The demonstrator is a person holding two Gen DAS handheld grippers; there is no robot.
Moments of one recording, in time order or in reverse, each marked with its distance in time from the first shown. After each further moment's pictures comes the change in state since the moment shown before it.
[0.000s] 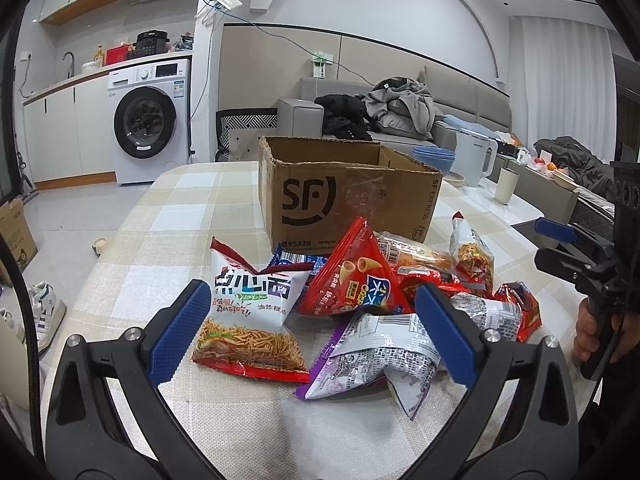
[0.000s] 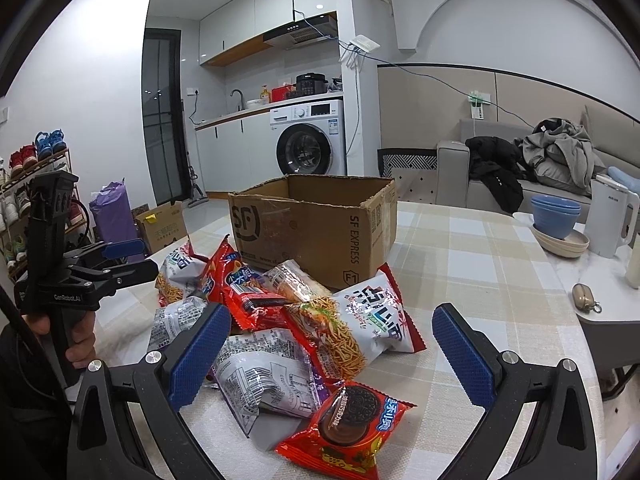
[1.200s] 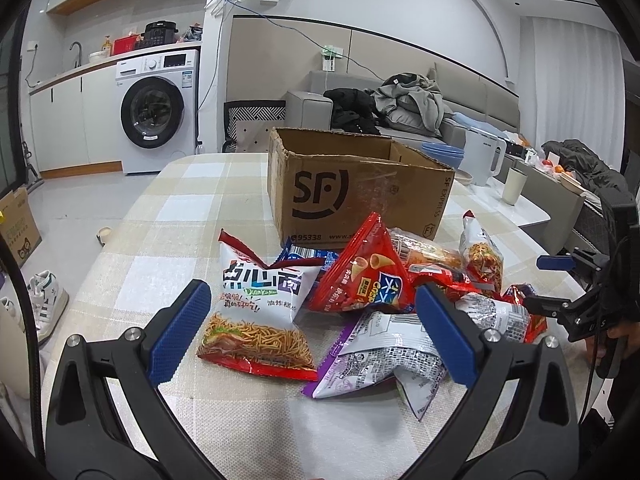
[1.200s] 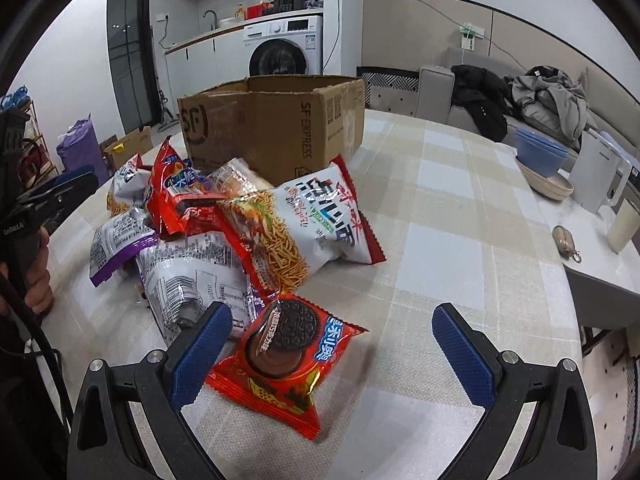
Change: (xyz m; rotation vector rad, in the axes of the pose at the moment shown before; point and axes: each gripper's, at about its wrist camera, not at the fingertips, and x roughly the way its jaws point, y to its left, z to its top) left arm 0.005 0.005 0.001 -0.013 0.029 0.025; right arm 0.033 -0.027 -0.026 -0.019 0.340 -0.093
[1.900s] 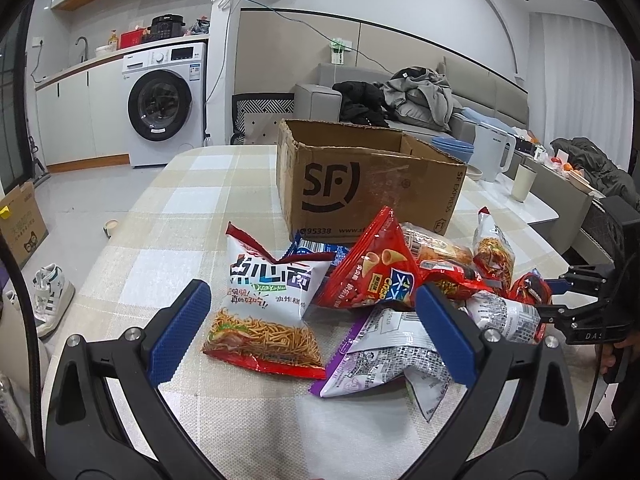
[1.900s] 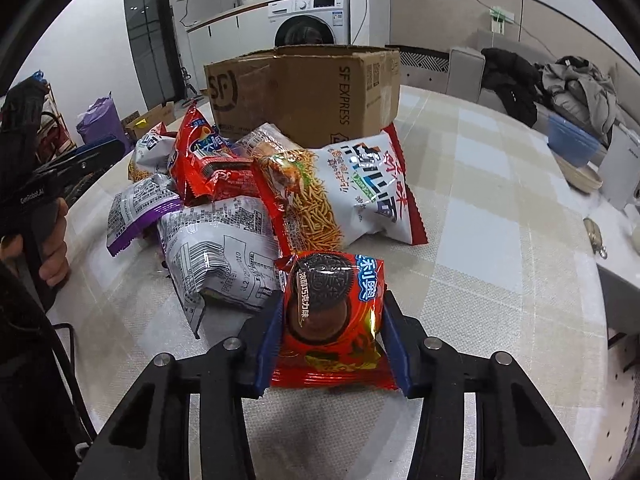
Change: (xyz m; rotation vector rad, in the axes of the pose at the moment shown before) left arm 0.007 0.001 0.001 -0.020 0.030 0.030; right arm 0.009 0.010 -0.007 -0.045 0.082 0.088
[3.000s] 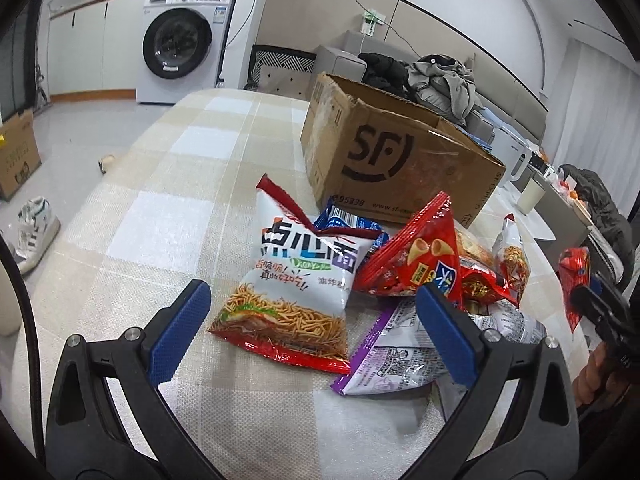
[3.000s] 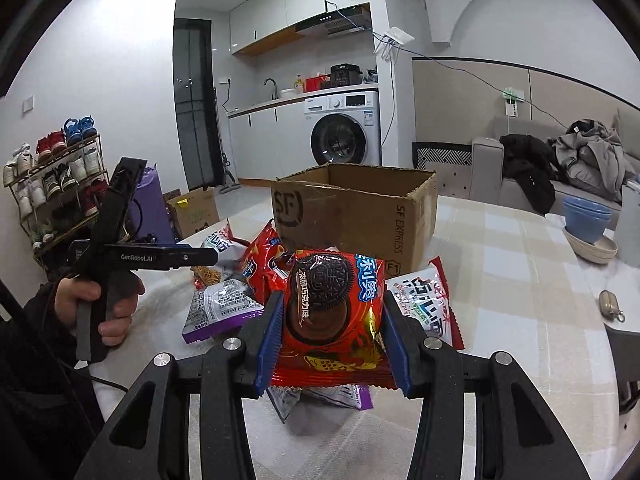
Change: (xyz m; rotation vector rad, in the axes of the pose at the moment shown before) left arm 0.038 0.038 -0.002 -0.186 0.154 -0.024; right arm -0.050 0.036 0.018 -0.026 -0.384 0.118
